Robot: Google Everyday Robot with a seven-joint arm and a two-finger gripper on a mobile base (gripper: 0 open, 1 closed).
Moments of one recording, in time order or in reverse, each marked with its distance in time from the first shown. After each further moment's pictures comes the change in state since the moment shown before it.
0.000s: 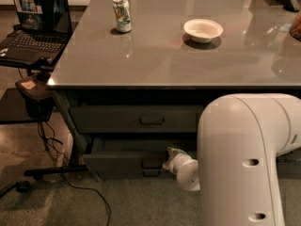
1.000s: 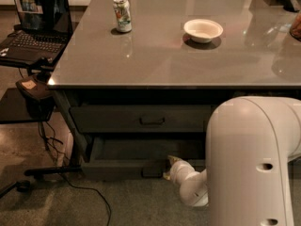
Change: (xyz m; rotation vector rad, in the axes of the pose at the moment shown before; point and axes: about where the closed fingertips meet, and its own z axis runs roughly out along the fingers) arm 0.010 0.027 -0.027 0.014 0.000 -0.018
